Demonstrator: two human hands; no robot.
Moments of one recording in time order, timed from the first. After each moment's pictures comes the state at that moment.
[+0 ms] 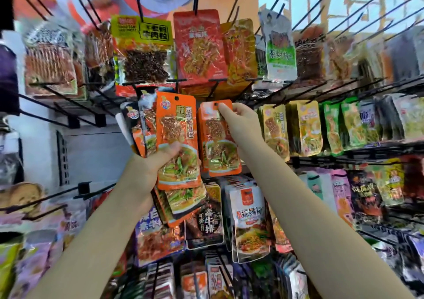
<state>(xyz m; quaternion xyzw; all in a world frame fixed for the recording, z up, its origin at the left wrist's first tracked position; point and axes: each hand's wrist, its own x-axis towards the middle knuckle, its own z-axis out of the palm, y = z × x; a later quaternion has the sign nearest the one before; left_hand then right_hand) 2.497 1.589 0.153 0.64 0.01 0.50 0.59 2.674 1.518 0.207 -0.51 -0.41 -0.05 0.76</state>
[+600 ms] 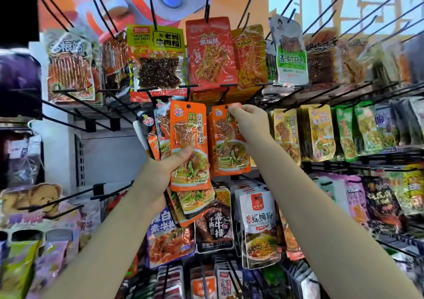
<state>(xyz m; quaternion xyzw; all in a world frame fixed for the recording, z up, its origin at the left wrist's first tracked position) 2.503 1.601 0.154 0.64 0.01 0.46 0.61 2.682 1.528 0.222 -0.51 -0.38 -0.04 0.77</state>
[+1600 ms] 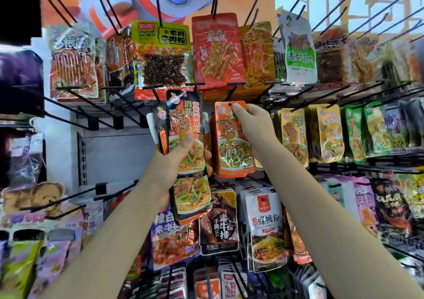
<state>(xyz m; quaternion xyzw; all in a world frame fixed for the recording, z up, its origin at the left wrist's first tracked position) 2.508 1.621 0.160 0.71 0.05 0.42 0.56 2.673 1.527 0.220 -0.53 -0.42 -0.06 0.73</state>
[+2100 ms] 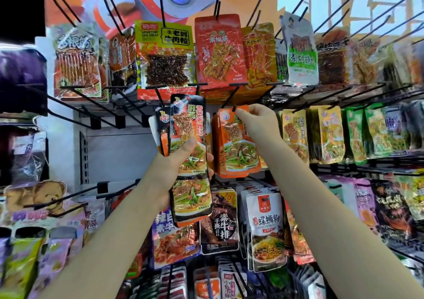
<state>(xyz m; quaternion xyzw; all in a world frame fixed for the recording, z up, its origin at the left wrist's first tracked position) 2.505 1.620 0.158 0.70 0.03 0.40 0.60 2.685 1.527 0.221 -0.55 -0.40 -0.12 0.72</state>
